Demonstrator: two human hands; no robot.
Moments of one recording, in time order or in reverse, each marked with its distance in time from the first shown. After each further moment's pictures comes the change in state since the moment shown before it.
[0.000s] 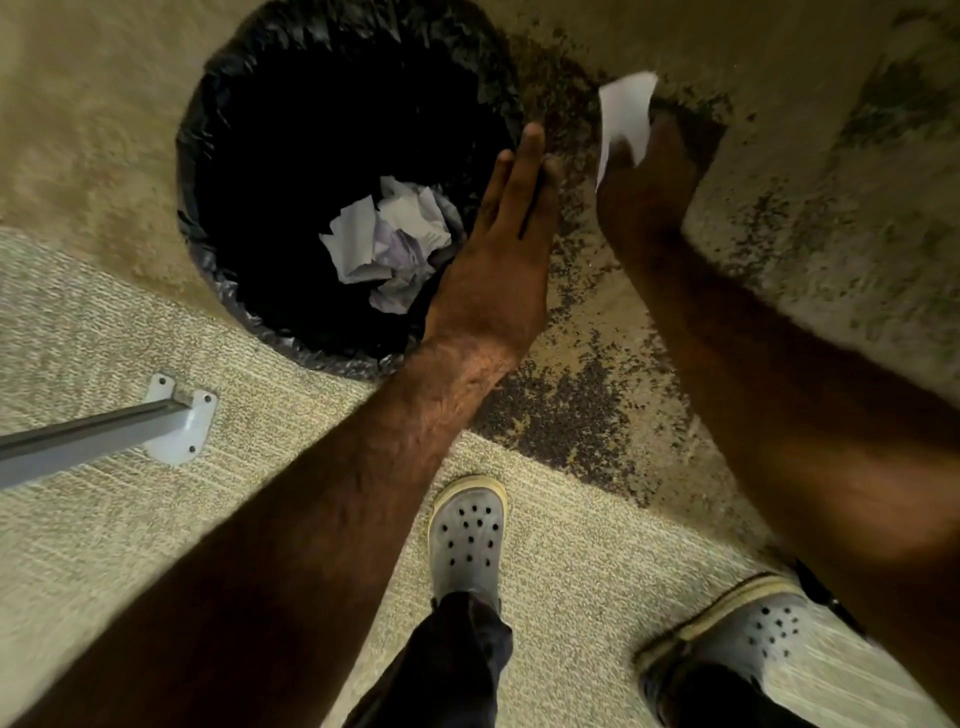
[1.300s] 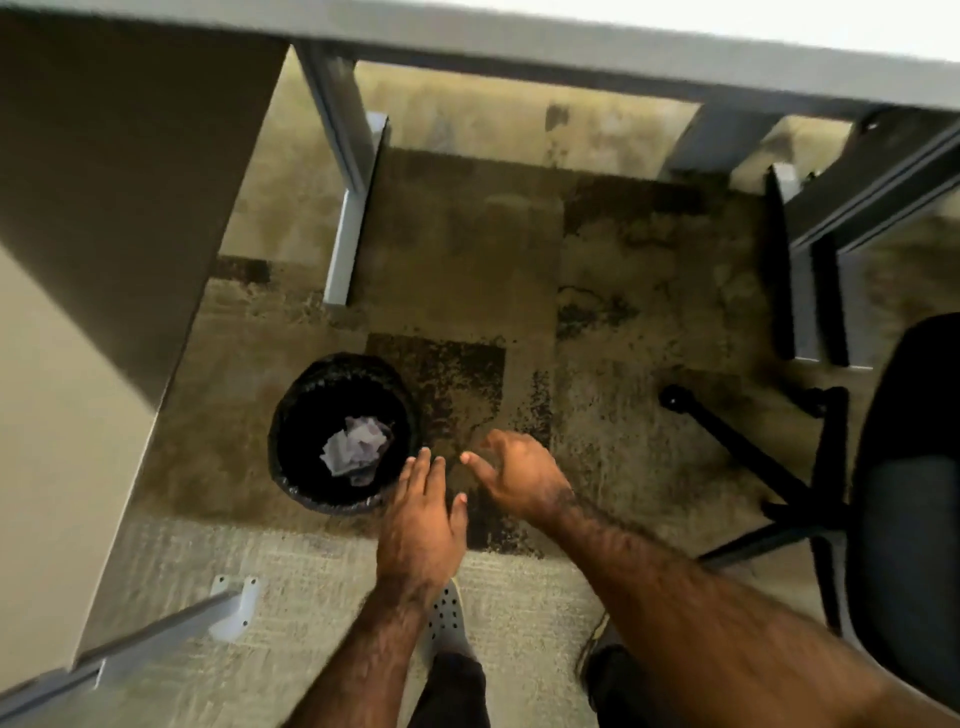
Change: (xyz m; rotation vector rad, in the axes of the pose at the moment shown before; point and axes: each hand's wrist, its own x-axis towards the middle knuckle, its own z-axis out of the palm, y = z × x) left_hand -0.129 0.161 -0.238 -0.038 -0.203 -0.128; right_hand -0.213 -0.123 -0.293 -0.185 -0.362 -0.115
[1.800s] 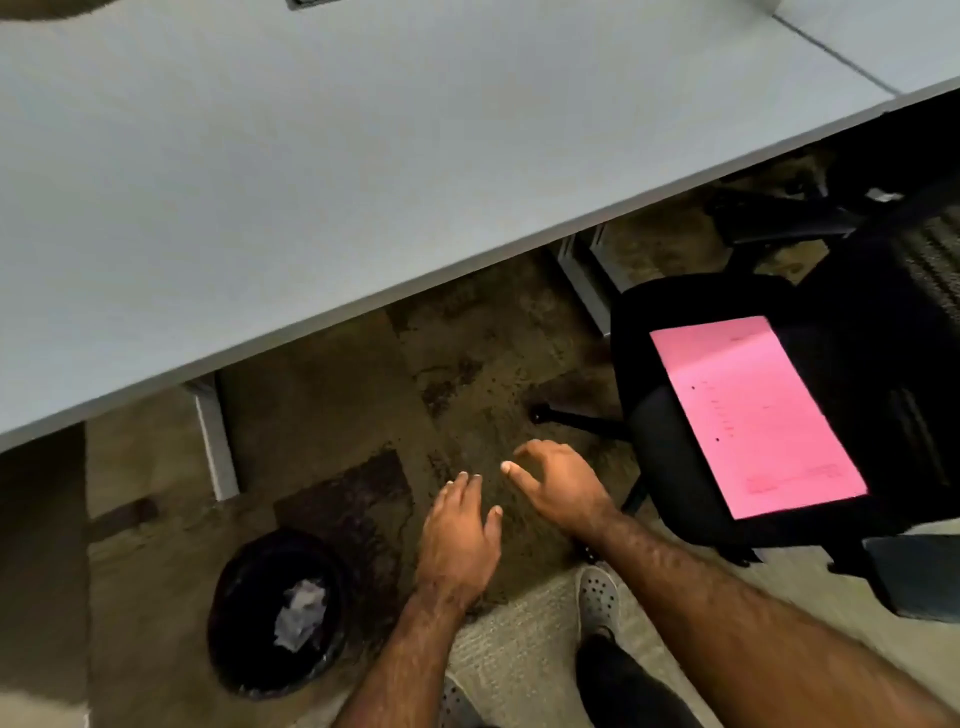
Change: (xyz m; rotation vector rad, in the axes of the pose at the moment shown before) left_hand -0.013 0.236 -0.069 0.053 -0.224 0.481; right_hand -0.158 0.085 -0.196 0.188 0.452 0.336
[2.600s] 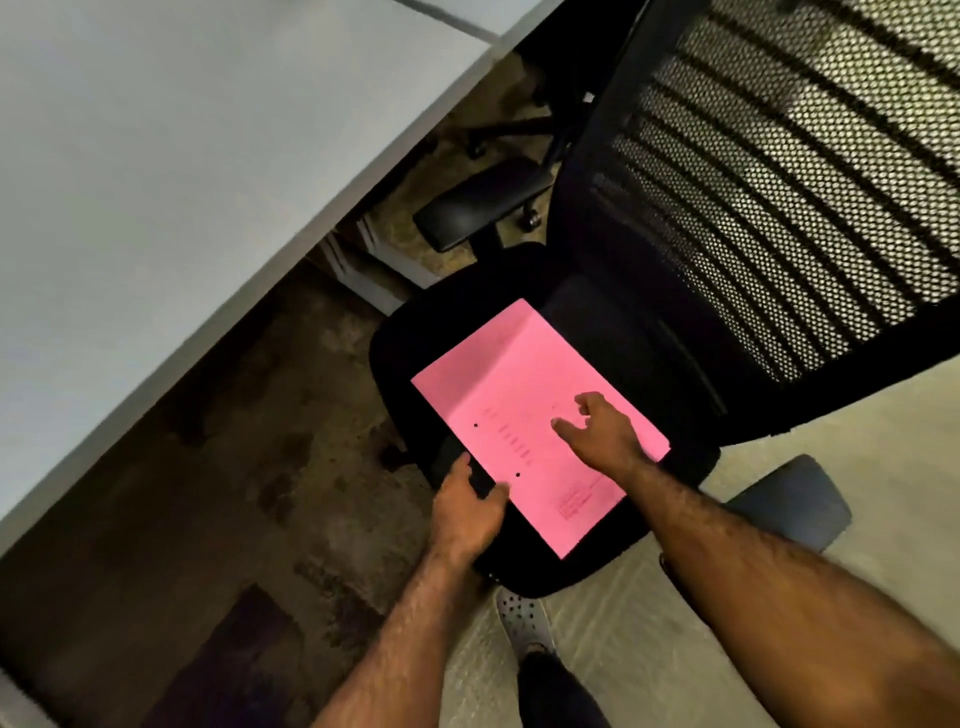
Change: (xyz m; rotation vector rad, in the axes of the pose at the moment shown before) left_hand 0.166 0.273 0.155 -0.302 -0.435 -0.131; right_hand 0.016 0.331 -0.174 0.439 0.301 0.815
